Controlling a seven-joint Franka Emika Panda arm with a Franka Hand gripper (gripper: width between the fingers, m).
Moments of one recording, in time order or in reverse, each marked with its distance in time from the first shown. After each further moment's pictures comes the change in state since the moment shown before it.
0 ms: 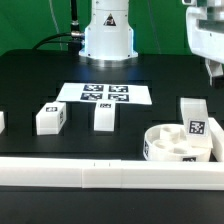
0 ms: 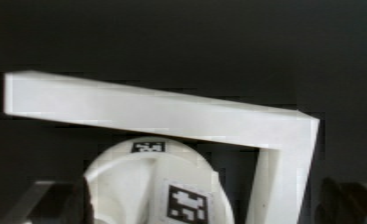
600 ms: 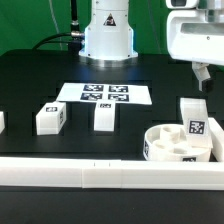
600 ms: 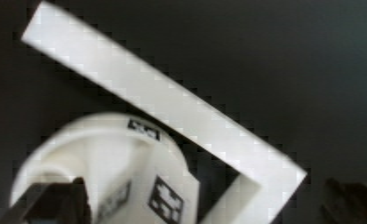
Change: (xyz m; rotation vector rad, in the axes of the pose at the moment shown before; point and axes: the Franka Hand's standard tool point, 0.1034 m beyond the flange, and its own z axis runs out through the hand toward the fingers) arm 0.000 -0.002 -0.001 -0.063 0.020 -0.654
